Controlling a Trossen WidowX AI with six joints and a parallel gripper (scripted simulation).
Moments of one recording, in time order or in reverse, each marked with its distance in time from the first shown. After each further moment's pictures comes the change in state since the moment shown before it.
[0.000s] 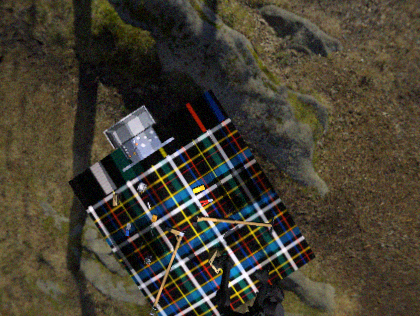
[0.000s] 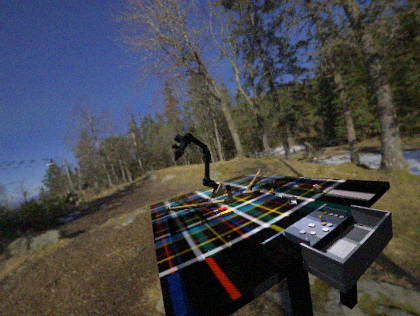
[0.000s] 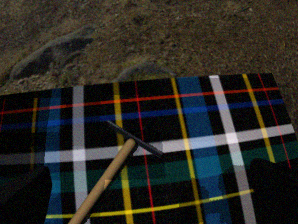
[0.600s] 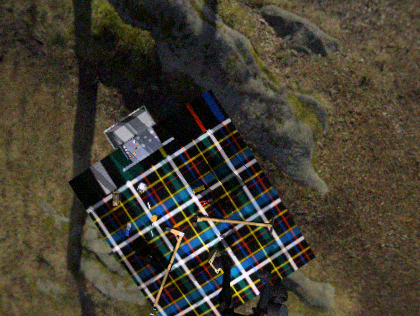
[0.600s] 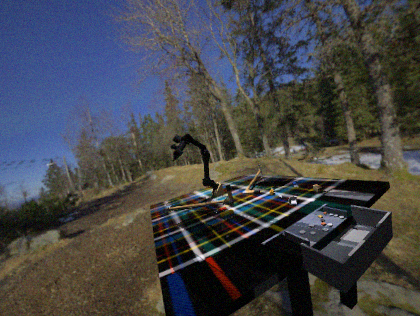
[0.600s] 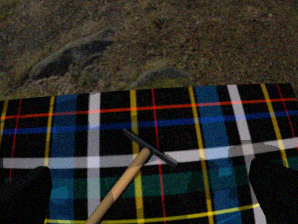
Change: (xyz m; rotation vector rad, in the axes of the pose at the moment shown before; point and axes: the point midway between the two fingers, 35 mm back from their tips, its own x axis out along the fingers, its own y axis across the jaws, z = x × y) arm 0.009 -0.002 0.011 -0.004 -0.013 0.080
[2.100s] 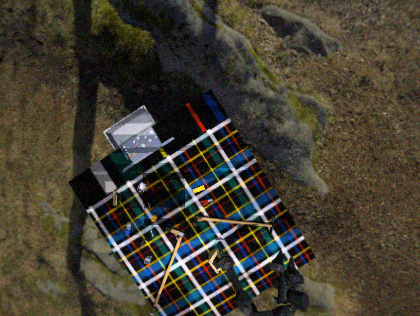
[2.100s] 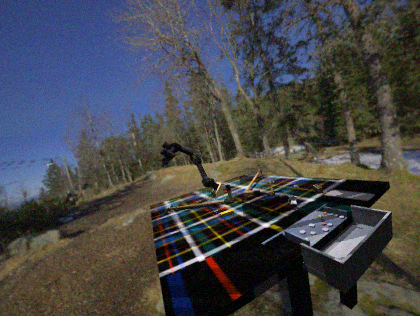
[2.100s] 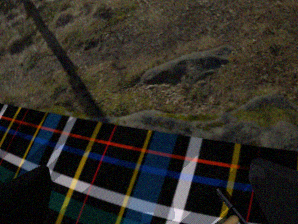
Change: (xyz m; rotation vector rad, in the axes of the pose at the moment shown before) arm 0.083 0.025 0.056 -0.063 -0.055 0.469
